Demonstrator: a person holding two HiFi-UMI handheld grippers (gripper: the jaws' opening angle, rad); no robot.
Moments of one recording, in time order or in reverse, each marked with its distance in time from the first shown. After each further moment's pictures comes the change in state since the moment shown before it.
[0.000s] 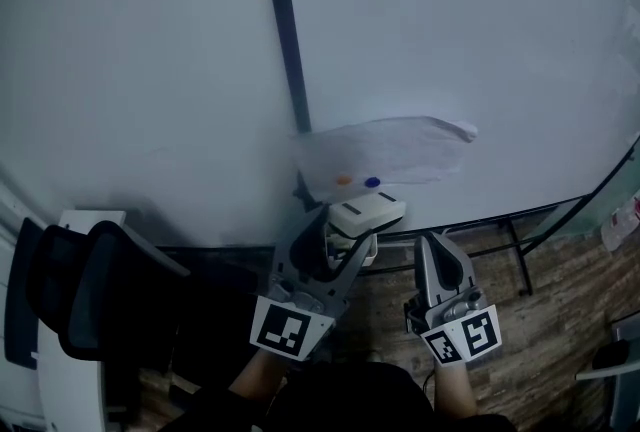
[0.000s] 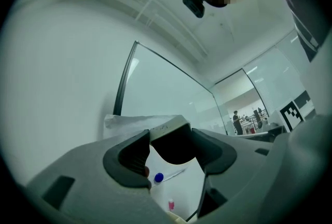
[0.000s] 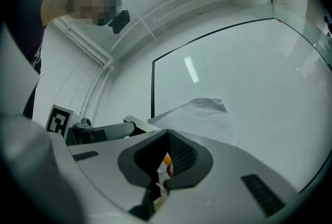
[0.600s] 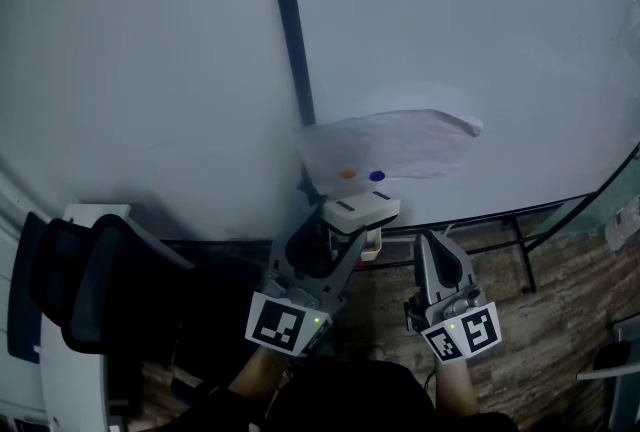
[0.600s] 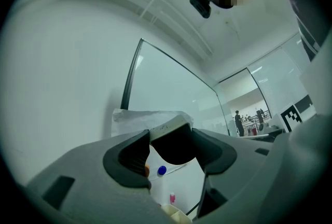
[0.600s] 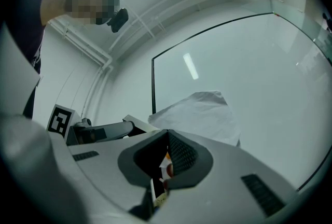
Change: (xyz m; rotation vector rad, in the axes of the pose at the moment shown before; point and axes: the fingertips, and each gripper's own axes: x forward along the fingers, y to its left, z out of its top) left arm -0.010 0.010 -0.005 -0.011 0.006 0.032; right arm -0.002 0.003 -0.010 0.029 0.027 0.012
